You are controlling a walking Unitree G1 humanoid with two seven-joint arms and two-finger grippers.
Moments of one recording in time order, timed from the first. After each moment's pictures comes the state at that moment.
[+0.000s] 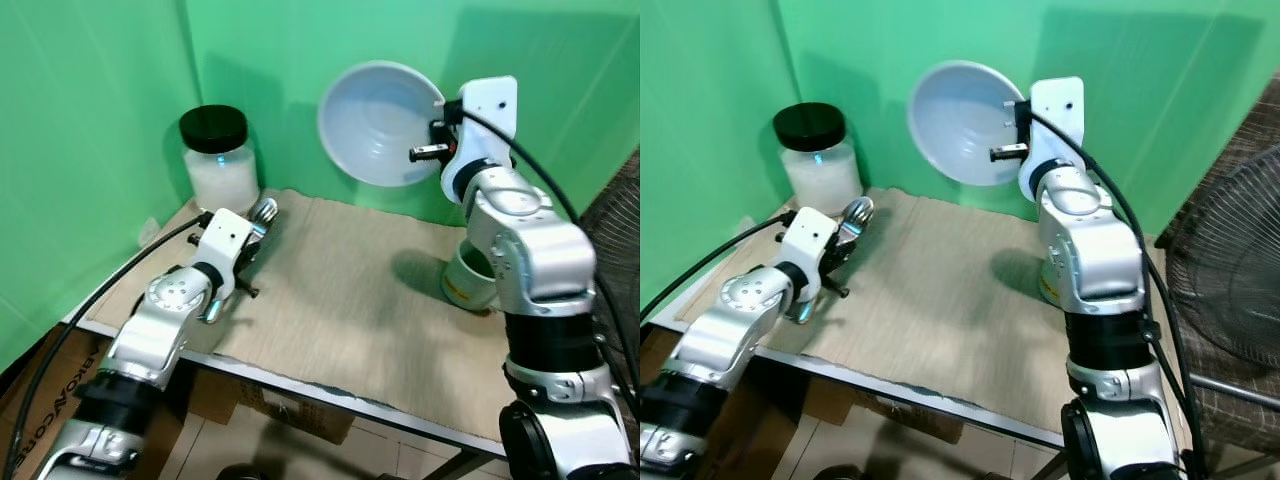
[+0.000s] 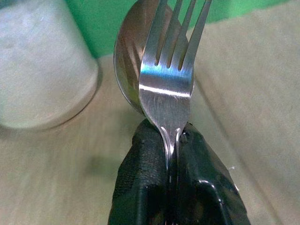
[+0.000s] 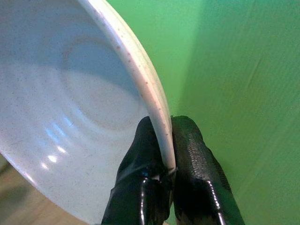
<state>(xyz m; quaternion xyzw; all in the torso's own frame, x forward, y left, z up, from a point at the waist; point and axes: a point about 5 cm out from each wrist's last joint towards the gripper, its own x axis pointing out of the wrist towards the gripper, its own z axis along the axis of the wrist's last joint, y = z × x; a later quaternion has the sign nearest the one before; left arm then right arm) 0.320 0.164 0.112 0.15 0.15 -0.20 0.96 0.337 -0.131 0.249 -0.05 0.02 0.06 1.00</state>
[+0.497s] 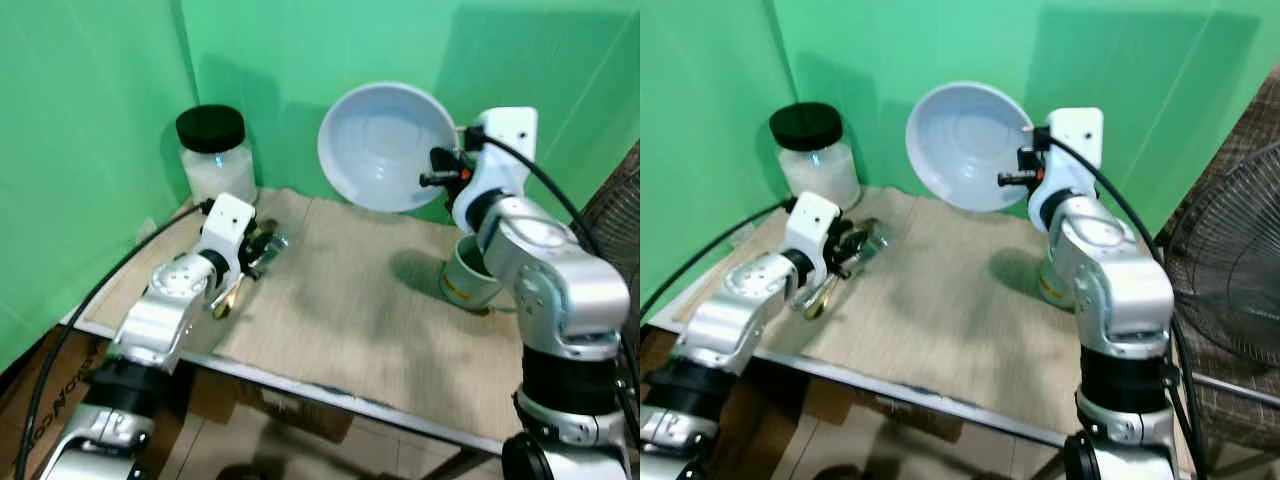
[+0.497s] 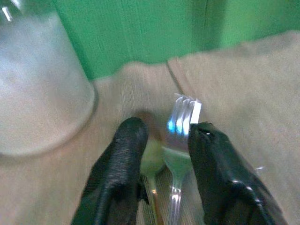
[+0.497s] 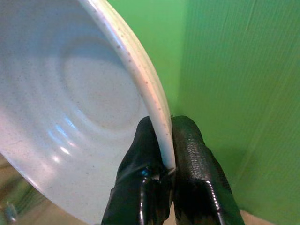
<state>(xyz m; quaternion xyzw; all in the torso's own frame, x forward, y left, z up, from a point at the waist) 0.327 0.162 0.132 0.13 0.12 -0.21 0.96 0.312 -0.142 0.233 0.02 0.05 0.08 1.00</state>
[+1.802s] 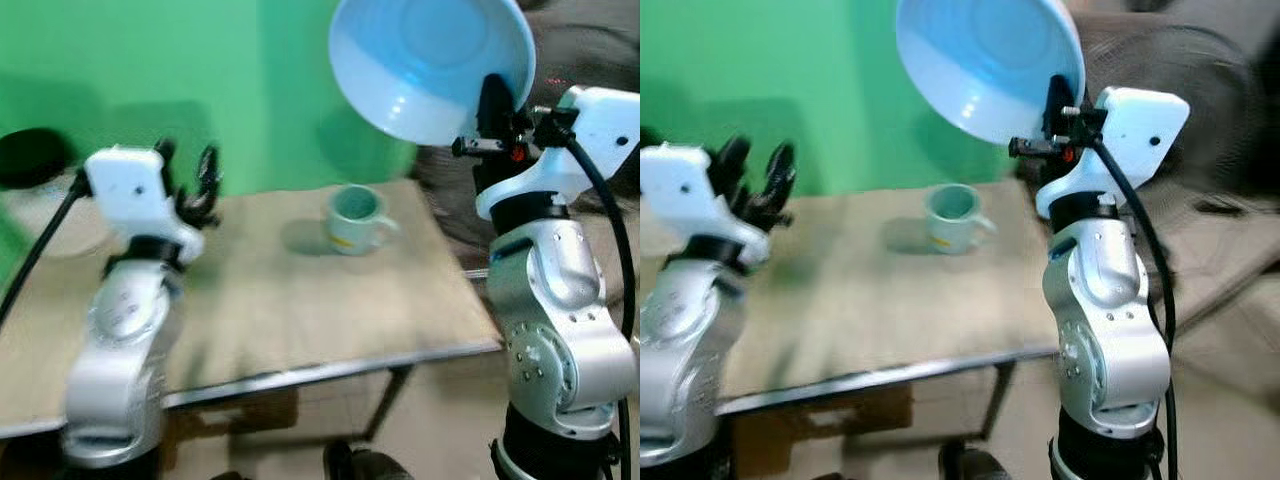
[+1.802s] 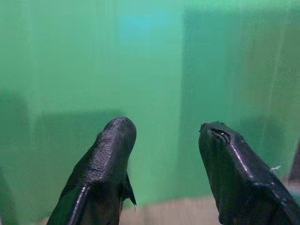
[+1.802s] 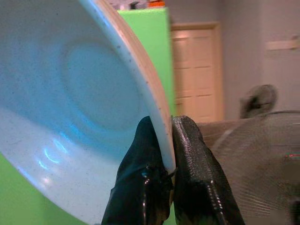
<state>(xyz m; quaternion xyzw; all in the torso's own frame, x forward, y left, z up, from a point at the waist) 0.255 0.176 0.222 0.03 -0.12 0.00 0.99 0.260 -0.129 0.274 0.07 -0.21 0.02 0.98</state>
